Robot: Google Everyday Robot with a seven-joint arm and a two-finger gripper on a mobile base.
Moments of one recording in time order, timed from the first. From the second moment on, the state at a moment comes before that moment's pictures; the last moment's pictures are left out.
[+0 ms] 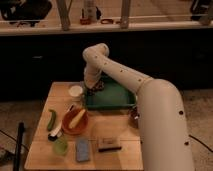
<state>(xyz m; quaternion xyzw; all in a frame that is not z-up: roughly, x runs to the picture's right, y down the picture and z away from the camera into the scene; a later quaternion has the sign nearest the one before) -0.089 -0.018 0.865 -0.21 -0.23 -0.41 0.86</state>
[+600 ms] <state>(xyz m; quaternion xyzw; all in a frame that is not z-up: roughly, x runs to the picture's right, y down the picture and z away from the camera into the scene) -0.113 -0.025 0.852 -0.20 -0.26 -0.46 0.83</state>
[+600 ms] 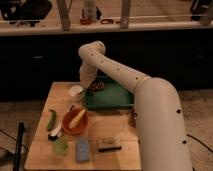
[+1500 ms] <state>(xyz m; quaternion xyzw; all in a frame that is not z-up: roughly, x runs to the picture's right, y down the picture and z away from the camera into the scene) -0.169 -0.019 0.852 -0.21 -0.31 -0.52 0.77</state>
